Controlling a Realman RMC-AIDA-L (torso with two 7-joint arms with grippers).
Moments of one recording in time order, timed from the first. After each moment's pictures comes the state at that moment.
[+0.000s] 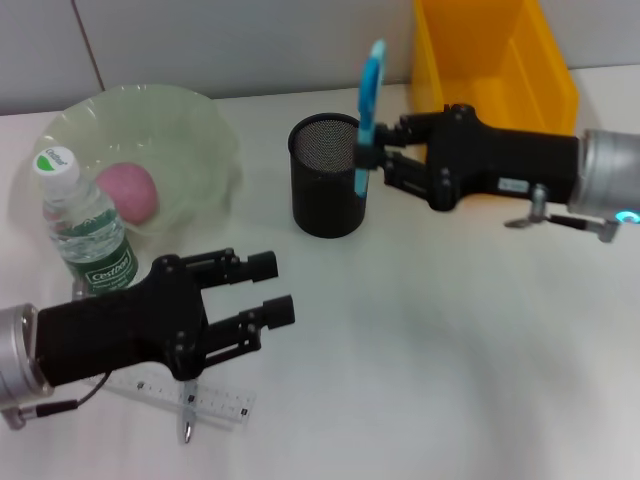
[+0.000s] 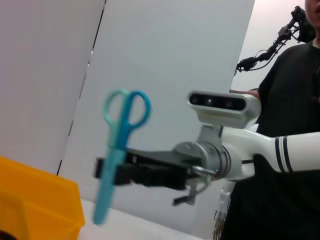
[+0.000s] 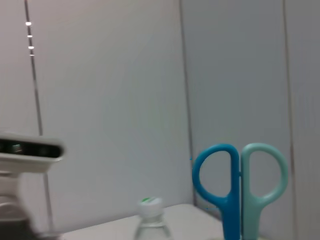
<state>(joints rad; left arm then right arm) -0.38 -1.99 1.42 0.60 1.18 1.61 -1.23 0.56 2.08 -0.83 -0.67 -1.66 -1.53 1.25</state>
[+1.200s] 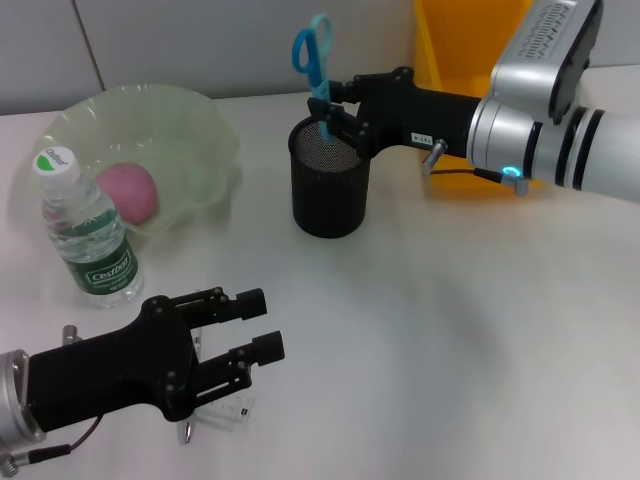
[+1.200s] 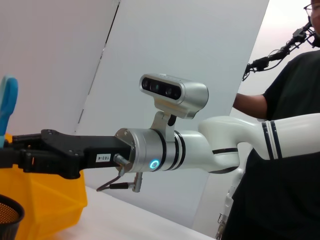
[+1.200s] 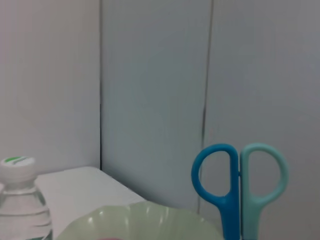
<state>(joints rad) -0.29 -2.01 1.41 0.59 1.22 1.62 -1.23 0.75 2.09 -0.95 -0.42 -1.51 -1.05 1.03</state>
